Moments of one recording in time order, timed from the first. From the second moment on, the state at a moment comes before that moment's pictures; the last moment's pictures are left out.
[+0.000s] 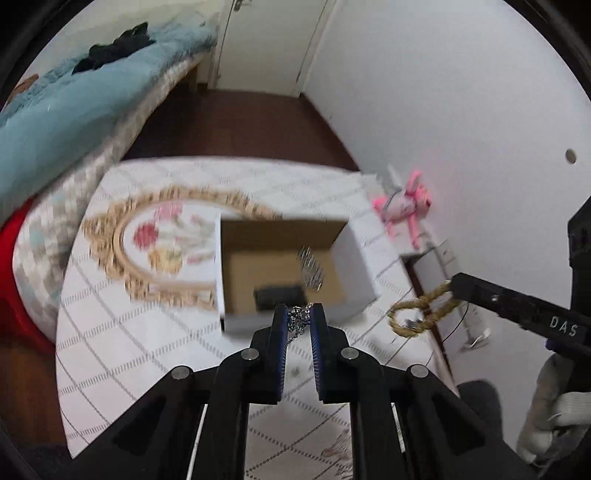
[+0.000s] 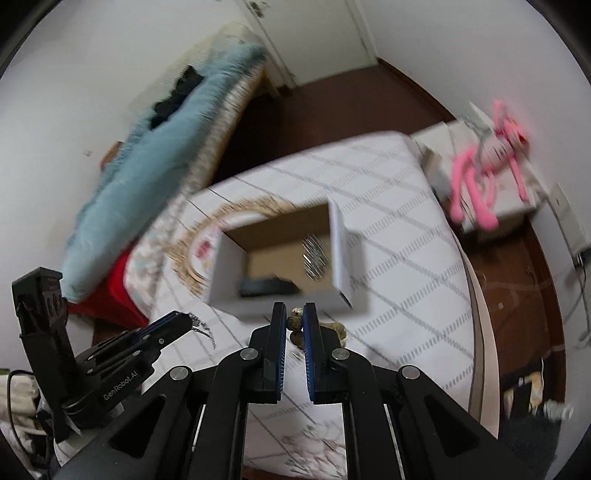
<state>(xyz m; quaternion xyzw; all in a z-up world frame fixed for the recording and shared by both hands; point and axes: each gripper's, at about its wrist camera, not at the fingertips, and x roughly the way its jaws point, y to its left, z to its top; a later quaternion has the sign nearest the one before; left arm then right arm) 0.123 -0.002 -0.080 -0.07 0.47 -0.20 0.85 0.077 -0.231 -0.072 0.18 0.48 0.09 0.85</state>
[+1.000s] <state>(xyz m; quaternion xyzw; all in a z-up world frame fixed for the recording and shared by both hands) 0.225 0.005 -0.142 -0.02 0.53 -0.06 0.84 0.200 -0.205 -0.134 0.03 0.56 0.03 0.83</state>
